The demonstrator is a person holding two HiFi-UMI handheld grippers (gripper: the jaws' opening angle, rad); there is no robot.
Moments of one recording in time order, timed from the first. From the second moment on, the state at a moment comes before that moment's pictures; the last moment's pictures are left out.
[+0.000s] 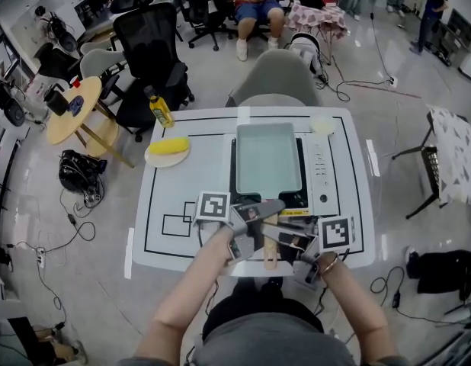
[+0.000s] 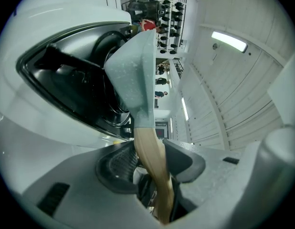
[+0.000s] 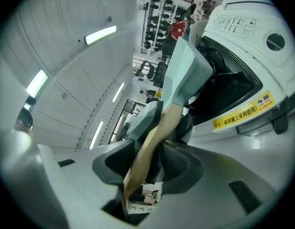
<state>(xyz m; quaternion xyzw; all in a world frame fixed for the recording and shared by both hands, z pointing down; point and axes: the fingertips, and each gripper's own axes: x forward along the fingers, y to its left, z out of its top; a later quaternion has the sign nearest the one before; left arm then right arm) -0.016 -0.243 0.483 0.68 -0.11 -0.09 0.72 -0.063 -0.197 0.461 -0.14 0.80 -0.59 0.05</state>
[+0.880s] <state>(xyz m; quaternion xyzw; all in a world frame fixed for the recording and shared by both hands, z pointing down) -0.030 -0.246 0.378 0.77 -0.12 -0.10 0.61 -0.074 -0.196 0.376 -0.14 0.86 -0.48 0.07</state>
